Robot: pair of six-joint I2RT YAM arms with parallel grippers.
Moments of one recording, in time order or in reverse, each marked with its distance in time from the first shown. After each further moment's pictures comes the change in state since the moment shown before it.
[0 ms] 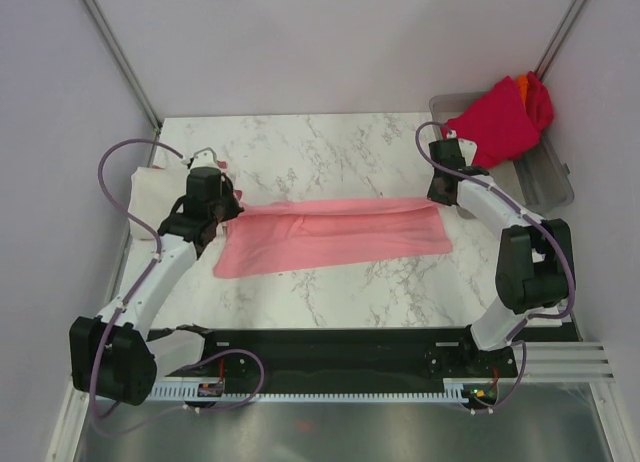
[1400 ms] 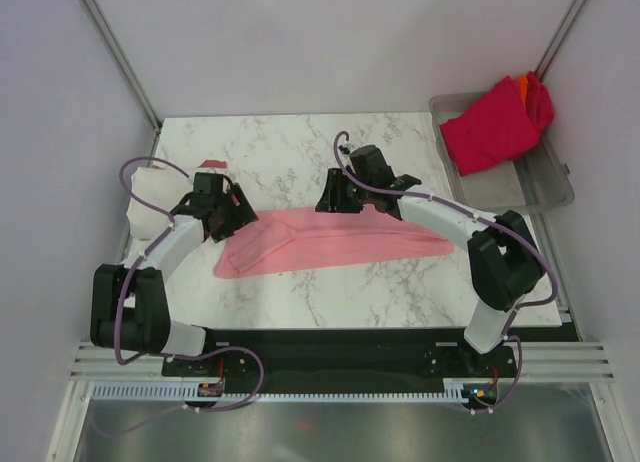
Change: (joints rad) left arm 0.092 0.229 -0.043 -0.051 0.209 -0.163; right arm 0.433 0.080 0.080 0.268 -0.640 0.115
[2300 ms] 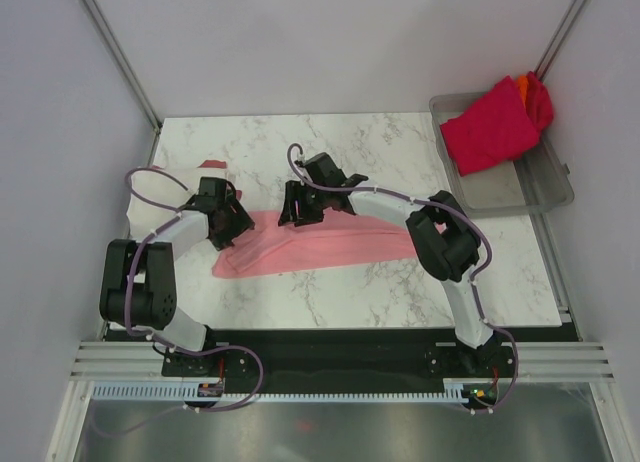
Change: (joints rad) left arm 0.042 0.166 -0.009 0.029 -0.048 -0.093; right arm 0.112 0.404 0.336 -0.031 -0.116 0.047
